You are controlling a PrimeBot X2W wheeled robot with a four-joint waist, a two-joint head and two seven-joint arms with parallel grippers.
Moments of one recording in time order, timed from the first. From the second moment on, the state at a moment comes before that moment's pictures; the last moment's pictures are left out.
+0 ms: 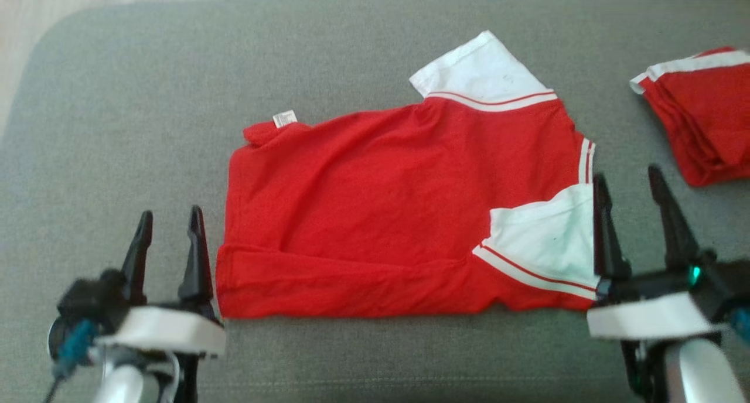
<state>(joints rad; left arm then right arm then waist) -0.02 0.27 -0.28 0.02 -0.46 0.20 -0.25 -0.01 -0.05 0.01 -0.06 0.08 0.13 -0.19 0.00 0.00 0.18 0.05</state>
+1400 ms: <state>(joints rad) 0.13 0.15 -0.23 0.27 -0.41 0.00 -0.16 0.19 -0.04 -0.05 0.07 0.13 0.13 0.03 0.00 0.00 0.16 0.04</state>
